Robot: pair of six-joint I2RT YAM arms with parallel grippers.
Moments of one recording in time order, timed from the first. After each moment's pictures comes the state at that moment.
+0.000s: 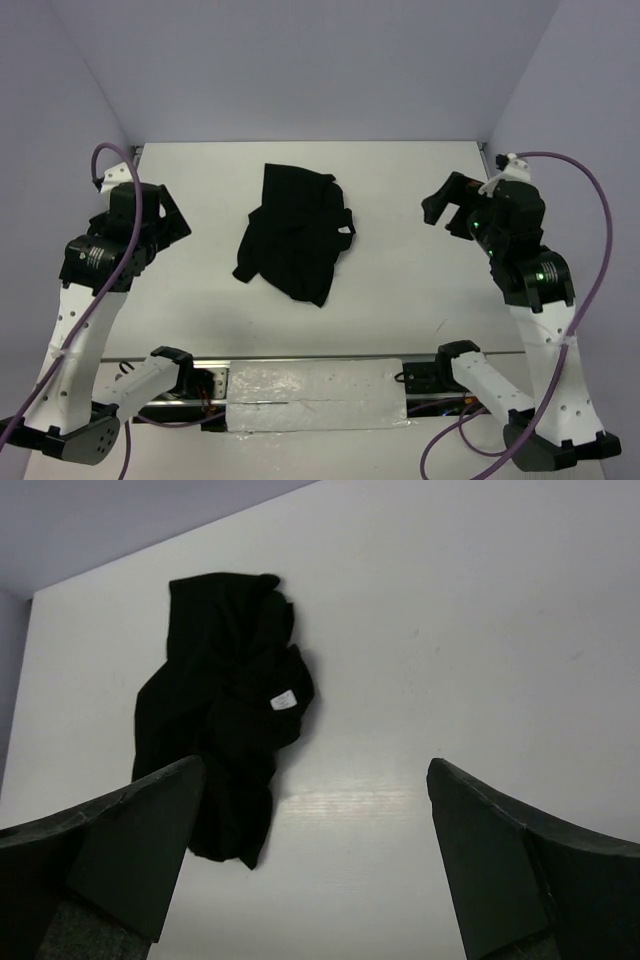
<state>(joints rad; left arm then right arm) -0.24 0.96 1.38 -1.15 -0.52 -0.59 0.16 0.85 1.31 -0.86 0.08 0.44</state>
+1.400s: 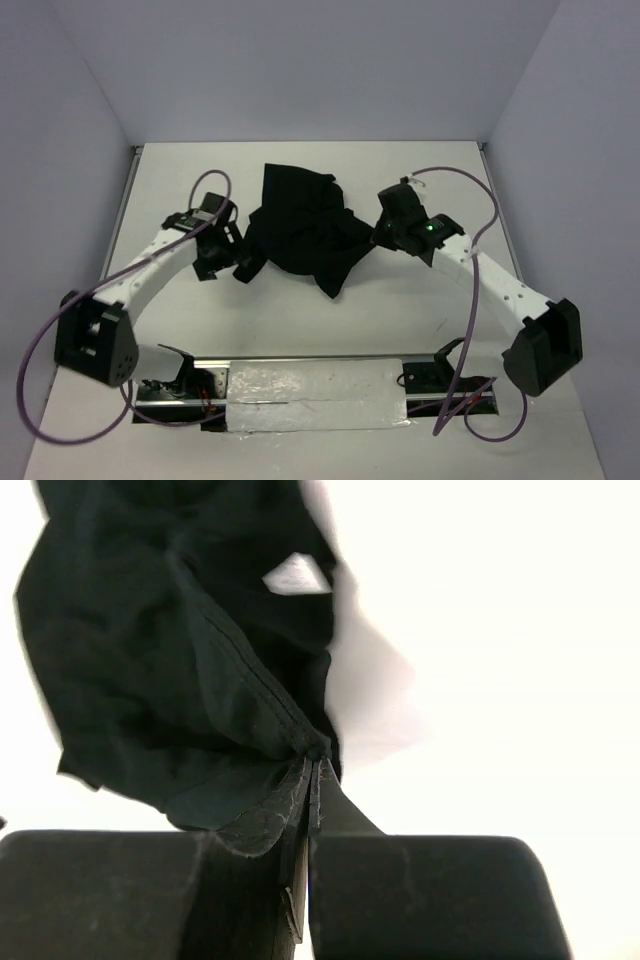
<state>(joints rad) -0.29 1.27 0.99 -0.91 -0.14 -0.77 0.56 1.30 1.08 -0.61 0.25 0.76</state>
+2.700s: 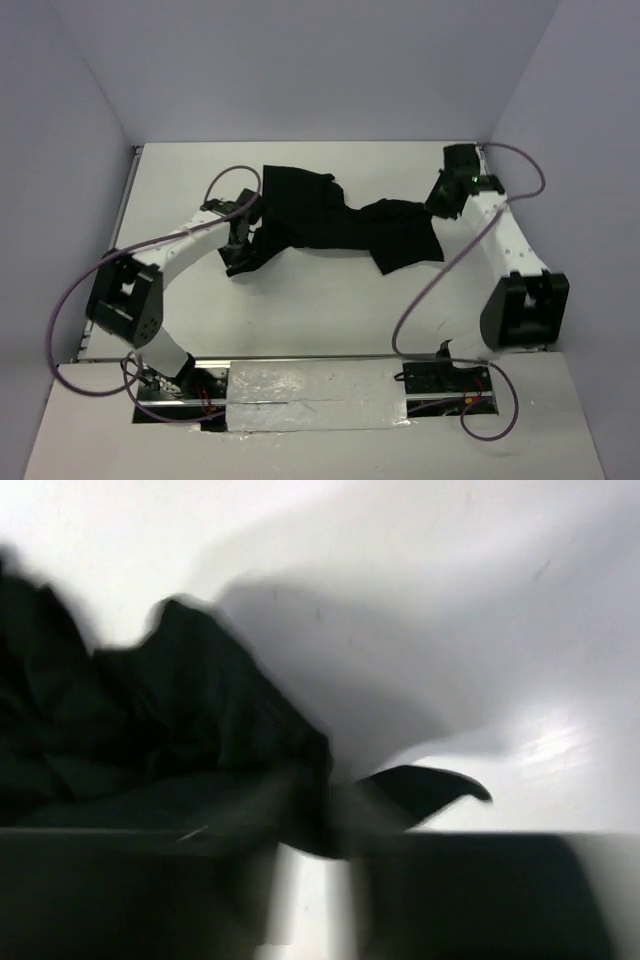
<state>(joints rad) -0.46 1.63 1.16 -0.94 -0.38 -1.01 0.07 1.43 1.24 -0.74 0.13 0.54</state>
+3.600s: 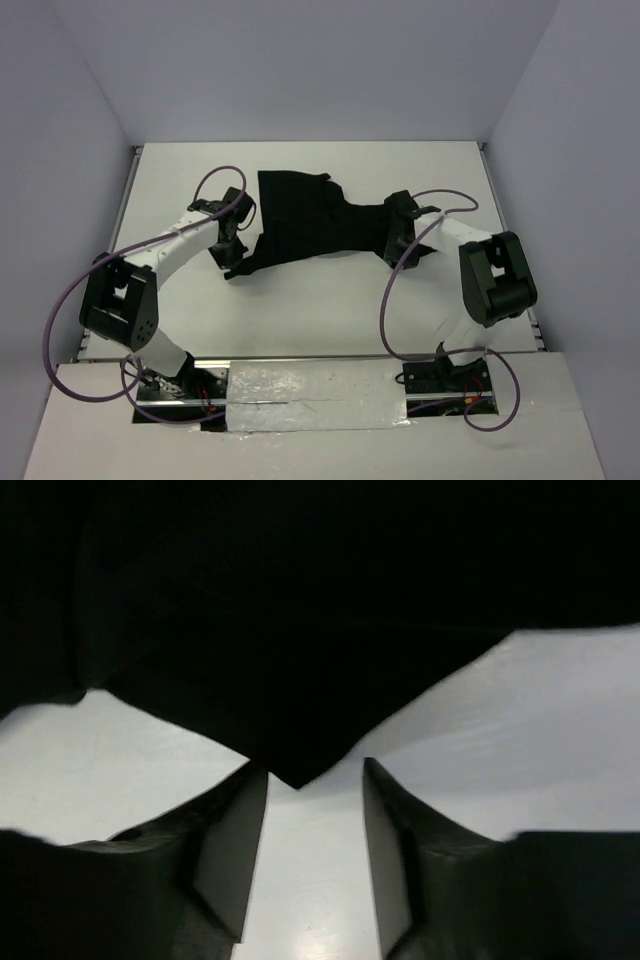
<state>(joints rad) -0.38 1.57 1.12 -0.92 -0.31 -1.00 0.29 1.65 0.97 -0.60 0.19 0.56</state>
